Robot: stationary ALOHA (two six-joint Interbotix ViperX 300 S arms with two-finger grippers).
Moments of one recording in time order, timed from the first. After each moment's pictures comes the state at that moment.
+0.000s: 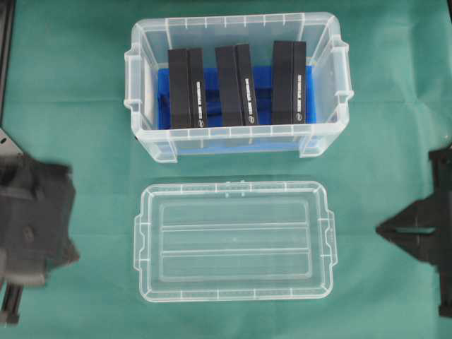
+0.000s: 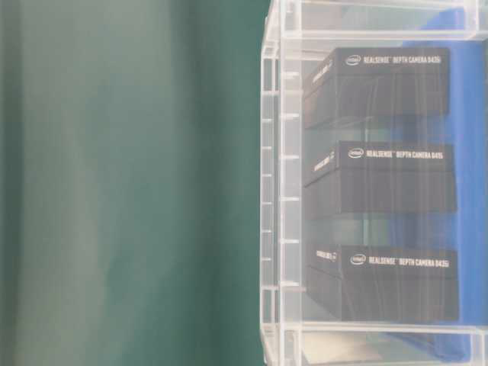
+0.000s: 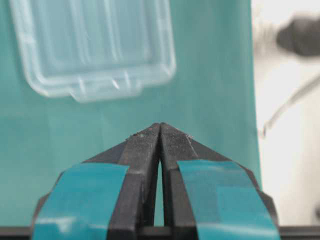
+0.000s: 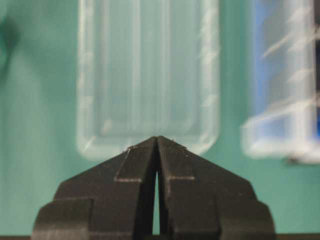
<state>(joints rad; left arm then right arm) -0.42 -0.42 0.18 0.07 1.22 -0.41 0.58 -0.44 0.20 -0.46 1.22 0.75</state>
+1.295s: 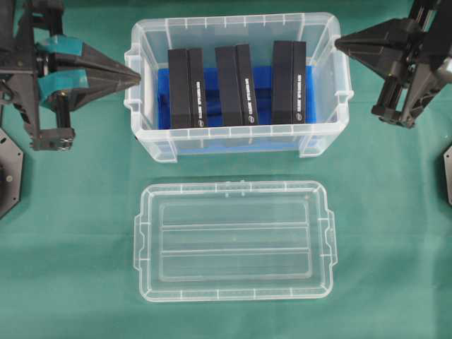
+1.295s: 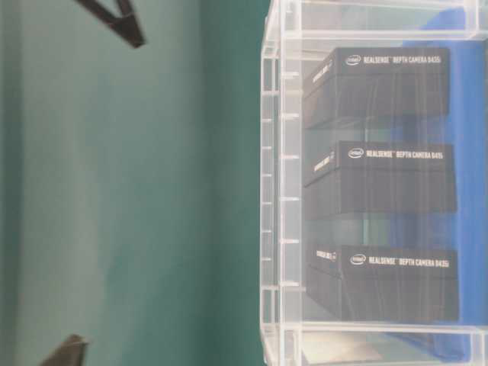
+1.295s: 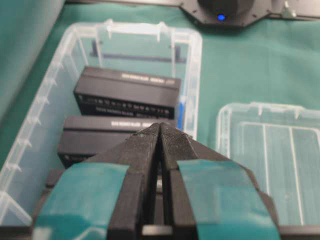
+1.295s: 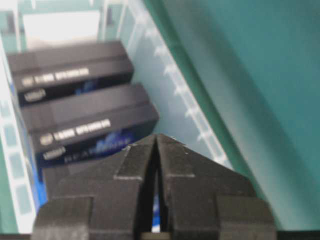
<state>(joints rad) 0.15 -0.69 0.72 0.04 0.26 -0.01 -0.16 -0.65 0.76 -0.77 0.39 0.75</state>
